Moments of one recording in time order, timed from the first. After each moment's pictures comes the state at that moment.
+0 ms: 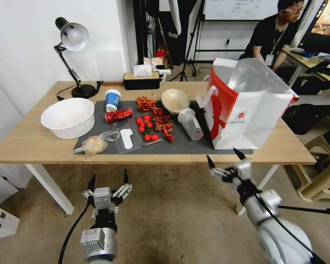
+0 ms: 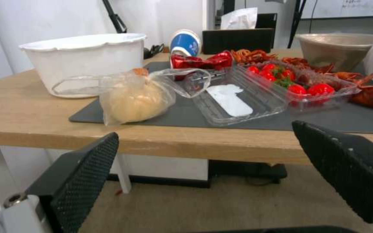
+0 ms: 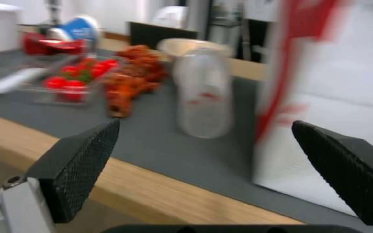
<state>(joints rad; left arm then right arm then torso) 1.82 -1.46 -0.32 -2.25 0.00 -0.04 -0.38 -1.45 1.13 0.41 2.11 0.24 -0.13 -0.07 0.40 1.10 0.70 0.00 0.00</state>
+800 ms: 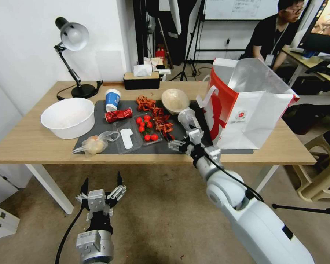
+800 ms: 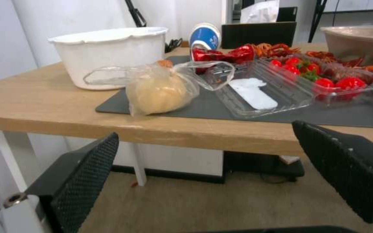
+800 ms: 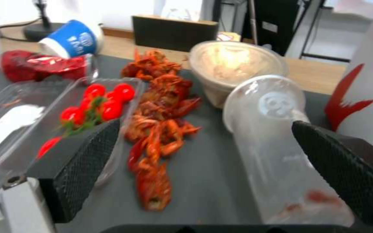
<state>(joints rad) 1.85 -1.49 -0.34 -2.25 0.03 -0.05 -0.39 -1.00 1.15 0.03 1.99 0.38 -0.34 0.20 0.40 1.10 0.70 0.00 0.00</state>
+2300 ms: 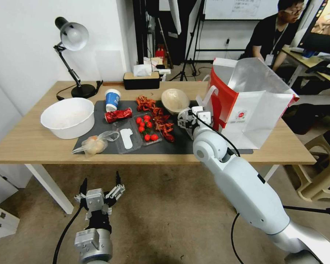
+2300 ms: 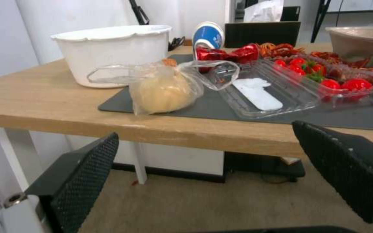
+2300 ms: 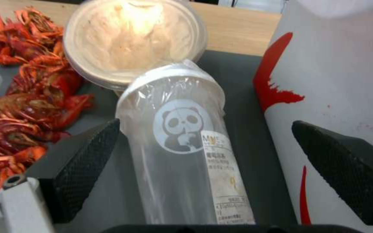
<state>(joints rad) 1.84 -1.49 -0.35 -2.26 0.00 -0.03 -0.41 -0.60 1.21 -0.09 1.75 0.76 -0.71 0.76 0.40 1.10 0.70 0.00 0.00</state>
